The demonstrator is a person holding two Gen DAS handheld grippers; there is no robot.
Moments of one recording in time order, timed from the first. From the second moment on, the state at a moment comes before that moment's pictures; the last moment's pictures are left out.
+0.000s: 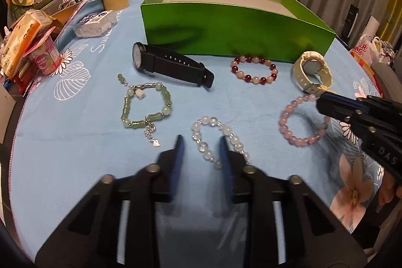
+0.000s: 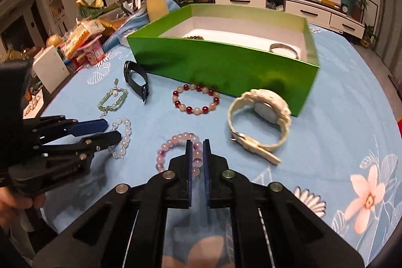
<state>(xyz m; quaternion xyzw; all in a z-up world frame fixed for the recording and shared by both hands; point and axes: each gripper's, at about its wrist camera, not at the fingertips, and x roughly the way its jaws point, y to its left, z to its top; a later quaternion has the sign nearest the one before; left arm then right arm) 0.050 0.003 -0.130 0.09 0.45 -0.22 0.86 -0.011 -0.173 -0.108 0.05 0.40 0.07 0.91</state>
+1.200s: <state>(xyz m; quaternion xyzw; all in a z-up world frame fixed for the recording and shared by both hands) 0.043 0.008 -0.034 0.00 0.38 -0.29 0.88 -0.044 -0.218 -0.059 0.11 0.32 0.05 0.94</state>
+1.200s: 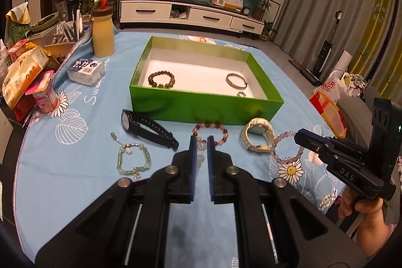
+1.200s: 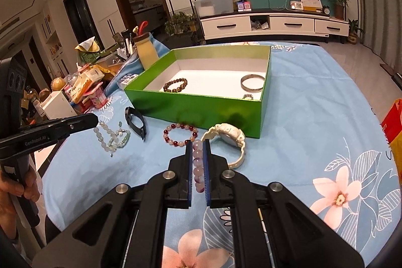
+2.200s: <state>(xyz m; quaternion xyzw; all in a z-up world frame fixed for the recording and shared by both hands) 0.067 -0.010 -0.003 0.00 0.36 -0.29 0.89 -0.033 -0.228 -0.020 0.10 0.27 0.05 0.96</state>
